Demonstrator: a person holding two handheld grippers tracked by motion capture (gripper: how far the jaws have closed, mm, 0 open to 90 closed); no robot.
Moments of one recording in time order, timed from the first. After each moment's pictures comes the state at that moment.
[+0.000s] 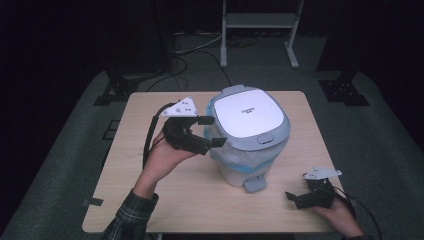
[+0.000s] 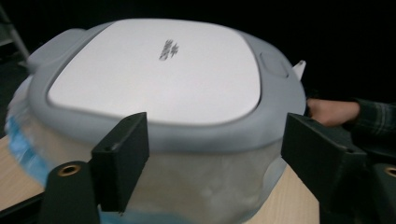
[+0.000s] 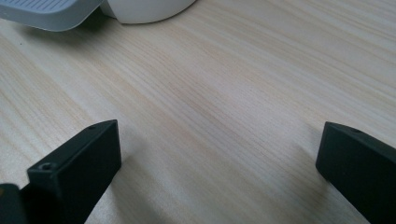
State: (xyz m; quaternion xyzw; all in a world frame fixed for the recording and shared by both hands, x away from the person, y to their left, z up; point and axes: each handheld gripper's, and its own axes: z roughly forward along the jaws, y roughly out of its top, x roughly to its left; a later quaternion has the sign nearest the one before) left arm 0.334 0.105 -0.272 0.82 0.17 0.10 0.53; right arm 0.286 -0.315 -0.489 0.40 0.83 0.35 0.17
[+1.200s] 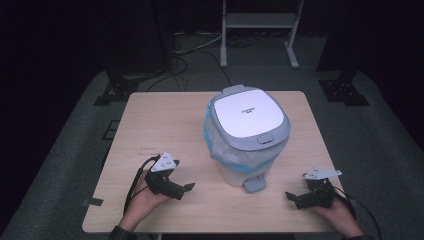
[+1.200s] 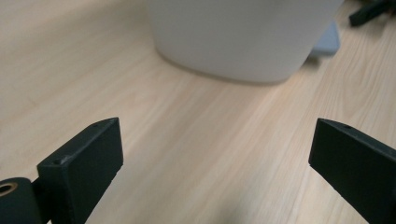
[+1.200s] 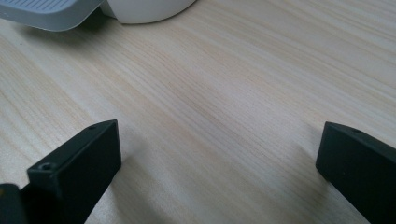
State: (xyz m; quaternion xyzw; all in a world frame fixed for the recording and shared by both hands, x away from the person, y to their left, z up) left arm 0.307 0.173 -0.436 0.85 0.27 0.13 0.43; right arm 0.286 -0.315 -0.489 0.41 0.83 0.35 0.17
